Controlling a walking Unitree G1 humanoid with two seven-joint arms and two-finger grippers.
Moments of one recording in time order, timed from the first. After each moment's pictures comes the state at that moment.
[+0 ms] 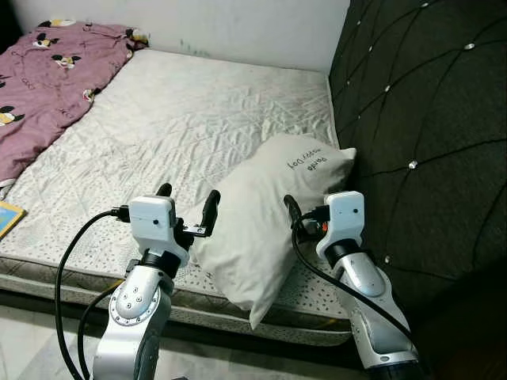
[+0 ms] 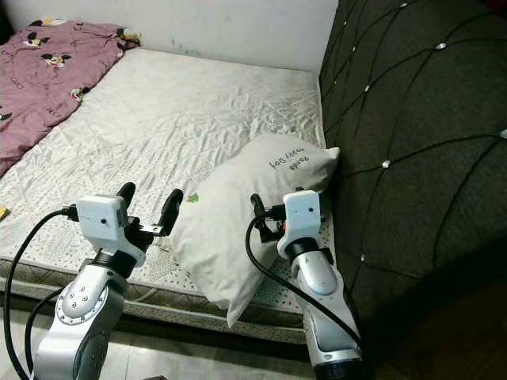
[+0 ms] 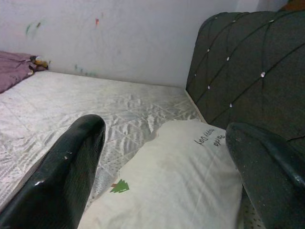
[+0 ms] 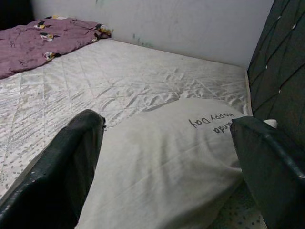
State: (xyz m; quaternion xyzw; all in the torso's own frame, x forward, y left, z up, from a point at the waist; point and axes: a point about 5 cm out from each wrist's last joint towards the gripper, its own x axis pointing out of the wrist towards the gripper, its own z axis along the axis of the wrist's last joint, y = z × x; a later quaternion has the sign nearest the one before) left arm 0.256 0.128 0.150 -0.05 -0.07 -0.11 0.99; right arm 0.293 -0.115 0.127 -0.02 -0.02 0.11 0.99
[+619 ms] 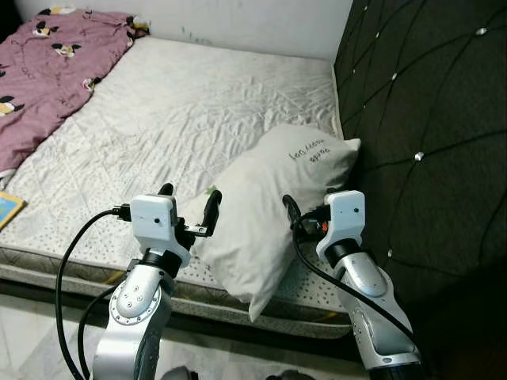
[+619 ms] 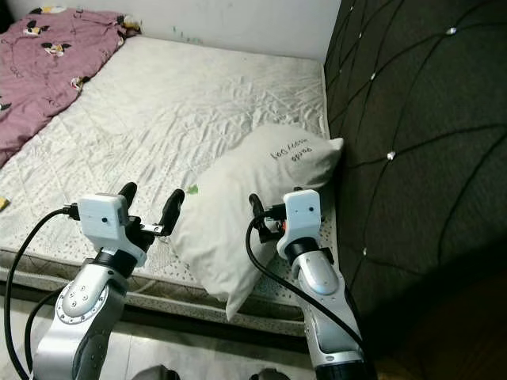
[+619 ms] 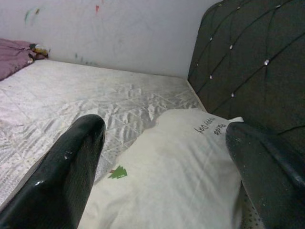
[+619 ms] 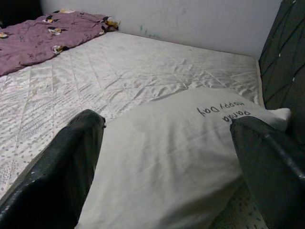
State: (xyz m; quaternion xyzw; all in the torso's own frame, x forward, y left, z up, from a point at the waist) left arm 0.255 0.127 0.151 -0.05 -0.07 -0.11 0.99; right arm 0.291 -0.114 0.129 -0.01 -0.02 0.13 0.99
